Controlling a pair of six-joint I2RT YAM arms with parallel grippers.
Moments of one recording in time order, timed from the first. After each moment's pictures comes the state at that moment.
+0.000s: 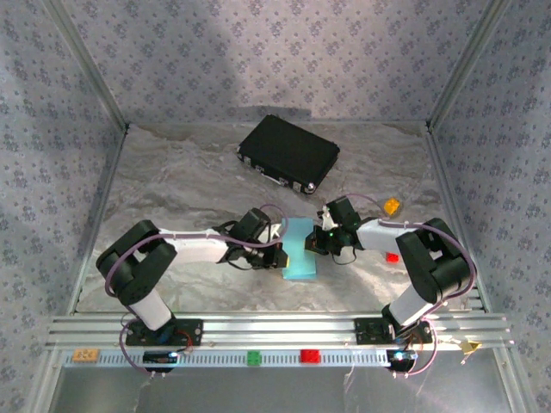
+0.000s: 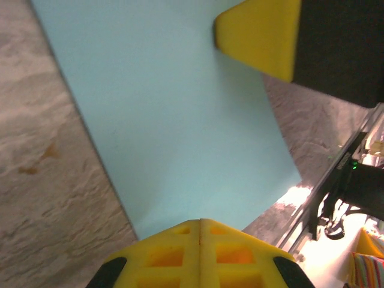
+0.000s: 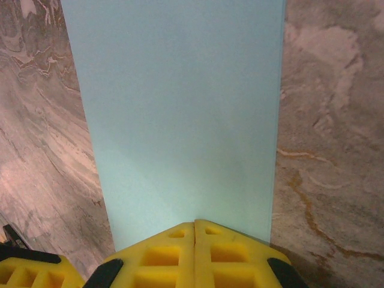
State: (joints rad) left arm -0.86 1.65 0.74 -0.01 0.54 -0.81; right arm 0.47 1.58 0.64 -0.12 -0.51 0.67
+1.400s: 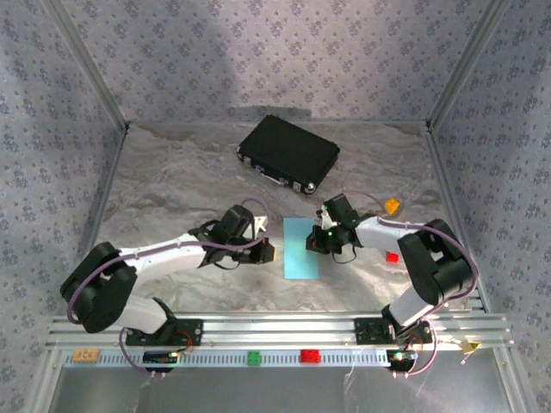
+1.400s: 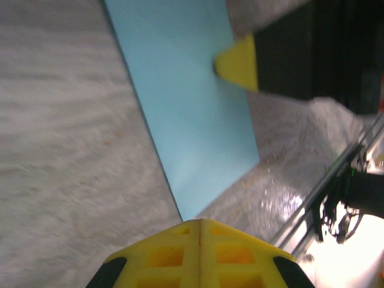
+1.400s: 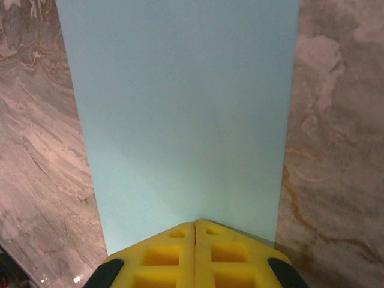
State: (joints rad) left arm -0.80 1.39 0.67 -0.14 0.43 -0.73; right arm 0.50 1.56 0.68 -0.24 -0.44 0.62
